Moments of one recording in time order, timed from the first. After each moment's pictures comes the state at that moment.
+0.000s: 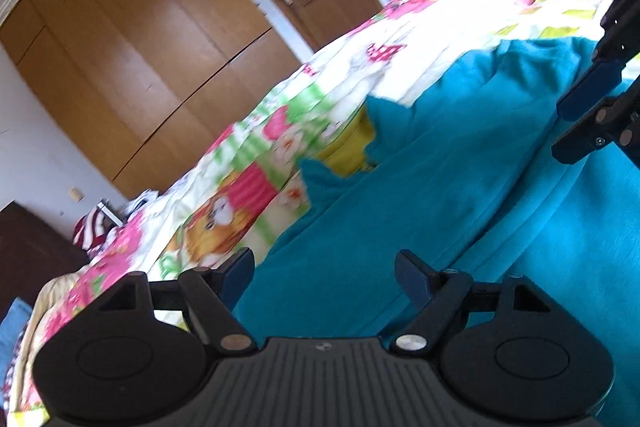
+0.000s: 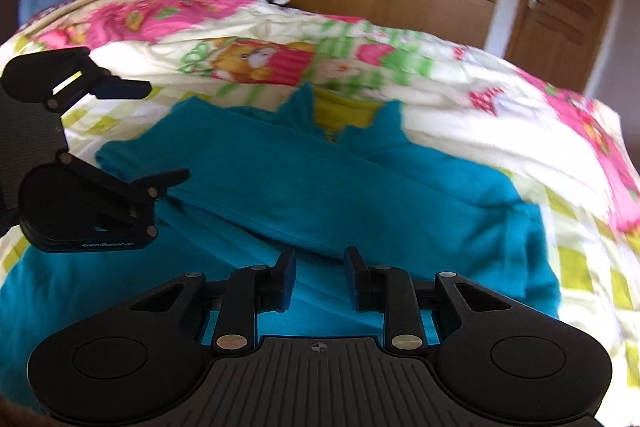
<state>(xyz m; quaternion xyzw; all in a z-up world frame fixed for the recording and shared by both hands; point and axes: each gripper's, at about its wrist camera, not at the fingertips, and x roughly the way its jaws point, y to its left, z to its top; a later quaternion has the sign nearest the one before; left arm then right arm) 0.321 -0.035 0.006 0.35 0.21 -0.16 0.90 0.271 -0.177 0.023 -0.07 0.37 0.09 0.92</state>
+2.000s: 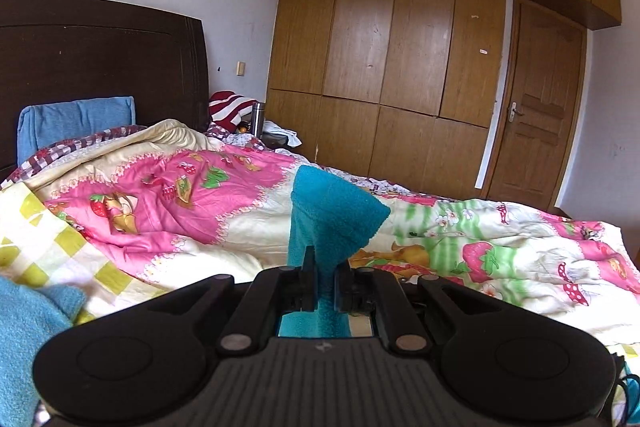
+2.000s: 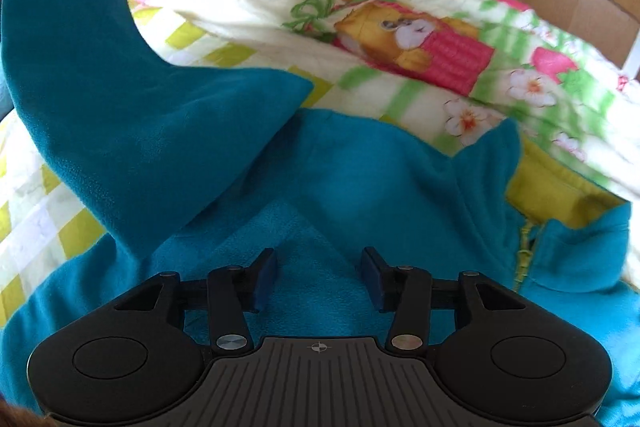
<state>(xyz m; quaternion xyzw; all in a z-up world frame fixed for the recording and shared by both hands) 0.365 0.231 0.146 -0.08 0.17 0.04 0.98 0.428 -0.038 -0.036 -0.15 0.44 0.29 0.84</state>
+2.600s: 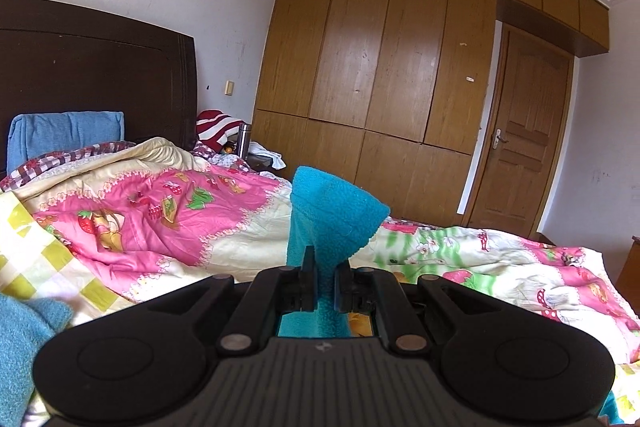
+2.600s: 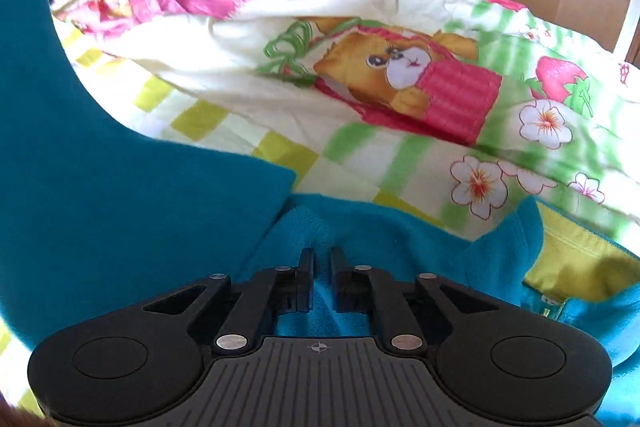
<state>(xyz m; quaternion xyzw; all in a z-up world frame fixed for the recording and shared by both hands) 0.357 0.234 0.163 -0.10 0.14 0.02 0.99 0.487 -0.002 -0.024 -0.11 0.44 0.25 0.86</state>
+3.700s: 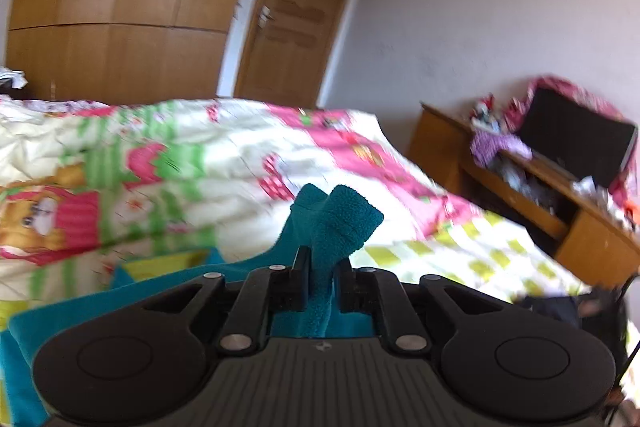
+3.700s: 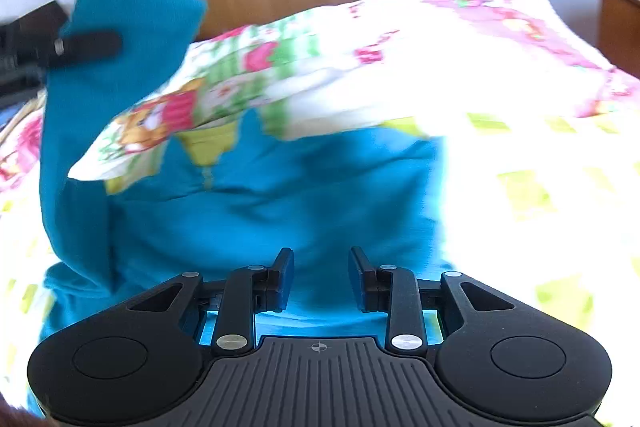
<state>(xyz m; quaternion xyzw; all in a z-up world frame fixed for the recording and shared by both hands) 0.392 -0.078 0.097 -0.03 0.28 -0.34 0.90 0.298 -0.278 0.019 0.11 0.38 0.00 0.92</state>
